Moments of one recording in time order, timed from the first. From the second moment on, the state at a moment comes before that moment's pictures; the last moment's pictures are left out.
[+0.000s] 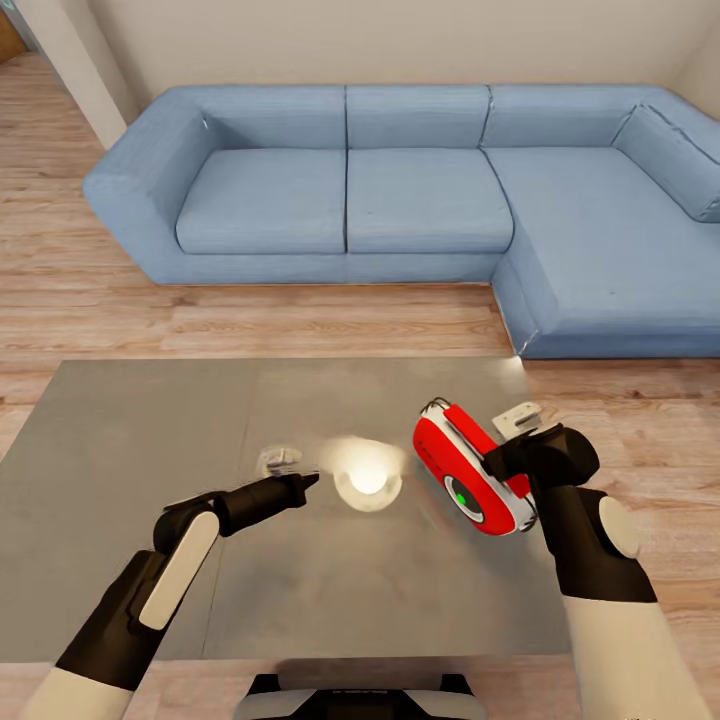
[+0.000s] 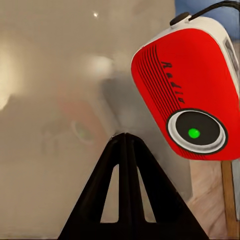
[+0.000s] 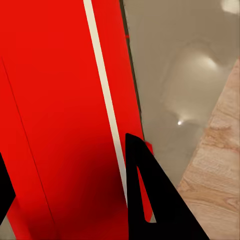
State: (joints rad) left arm -0.50 0.12 -0.22 -1.42 0.69 0.73 -0.21; right arm -0.69 0.00 -0.03 -1.52 1.13 1.04 0.94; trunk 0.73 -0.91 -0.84
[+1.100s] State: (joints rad) left arm -0.48 0.12 -0.36 -1.37 0.69 0.72 -0.22; right arm -0.69 0.14 -0.15 -1.52 1.07 0.95 0.84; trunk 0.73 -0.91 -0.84
